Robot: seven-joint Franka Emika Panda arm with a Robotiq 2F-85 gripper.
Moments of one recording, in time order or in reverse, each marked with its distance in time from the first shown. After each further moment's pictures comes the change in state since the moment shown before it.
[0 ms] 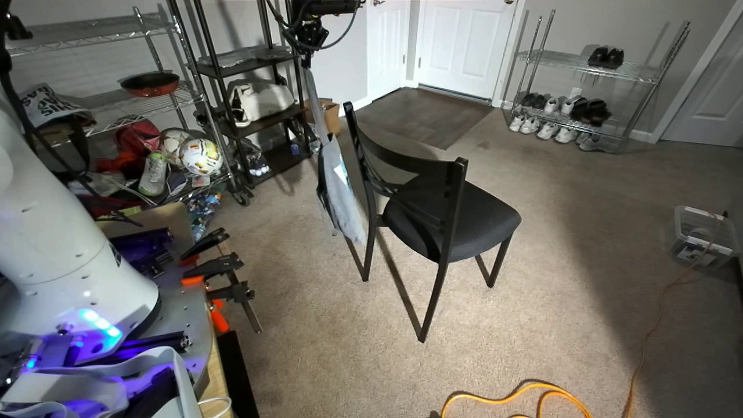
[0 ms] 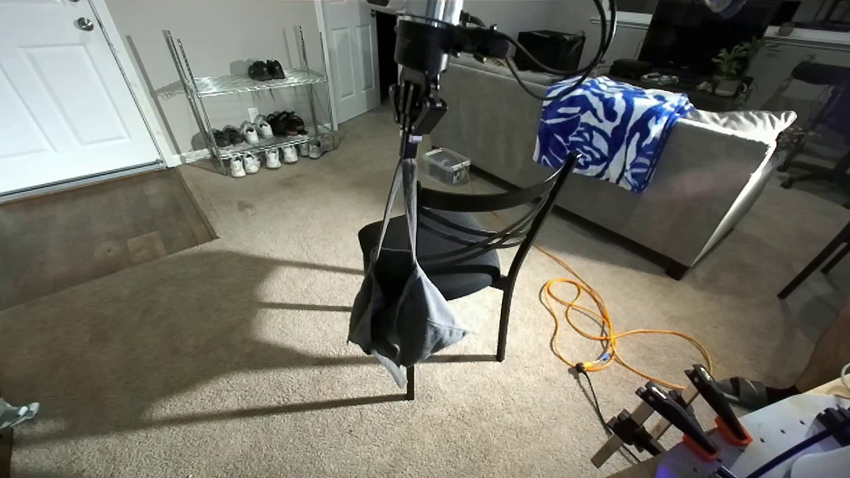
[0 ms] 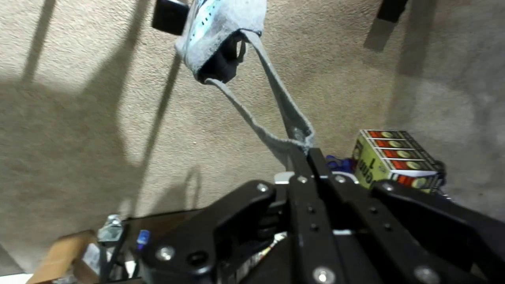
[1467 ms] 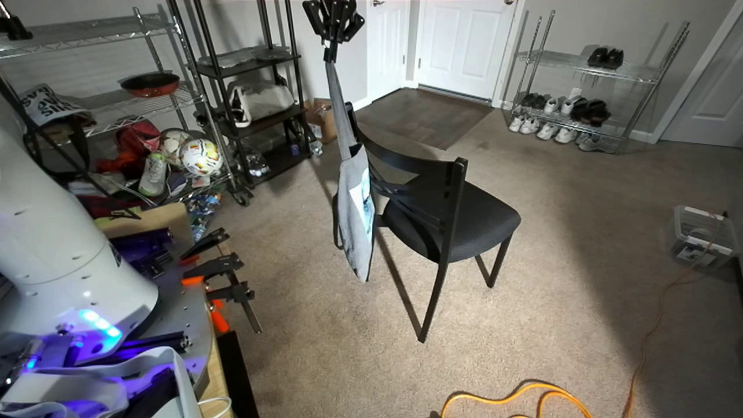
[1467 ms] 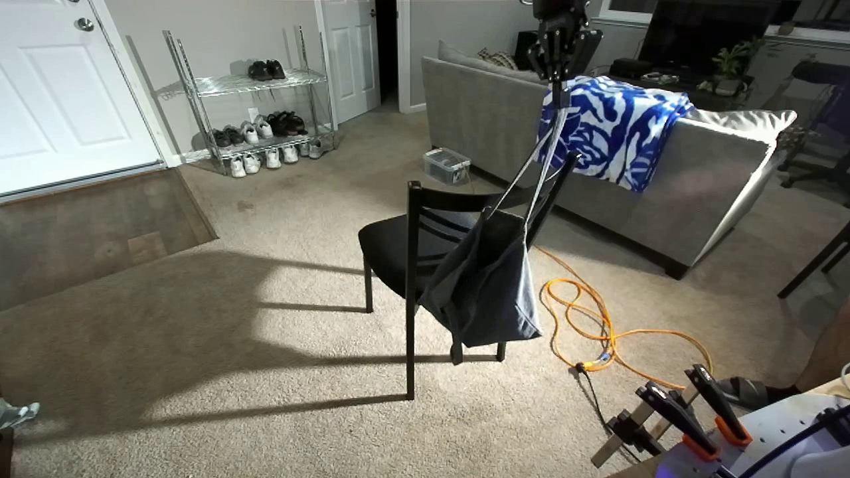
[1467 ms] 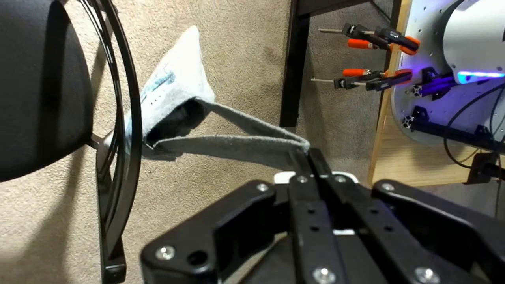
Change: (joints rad) arm -0.084 -0.177 -0.220 0.001 -0.136 -0.483 -0.076
